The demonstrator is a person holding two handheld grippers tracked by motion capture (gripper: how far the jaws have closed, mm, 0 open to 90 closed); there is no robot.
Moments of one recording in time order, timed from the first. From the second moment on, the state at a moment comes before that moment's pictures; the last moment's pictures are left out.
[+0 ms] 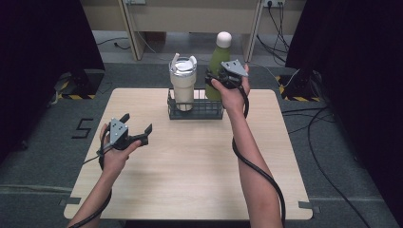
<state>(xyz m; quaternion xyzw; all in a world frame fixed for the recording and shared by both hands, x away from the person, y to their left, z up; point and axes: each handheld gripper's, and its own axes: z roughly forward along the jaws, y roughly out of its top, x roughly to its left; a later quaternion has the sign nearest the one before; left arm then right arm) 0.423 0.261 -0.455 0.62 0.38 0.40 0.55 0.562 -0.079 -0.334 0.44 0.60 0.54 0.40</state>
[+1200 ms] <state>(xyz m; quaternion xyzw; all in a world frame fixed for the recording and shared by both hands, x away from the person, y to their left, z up) 0.423 0.264 -0.455 0.62 0.38 0.40 0.55 0.598 -0.072 -0.350 0.47 0.61 0.51 0.38</state>
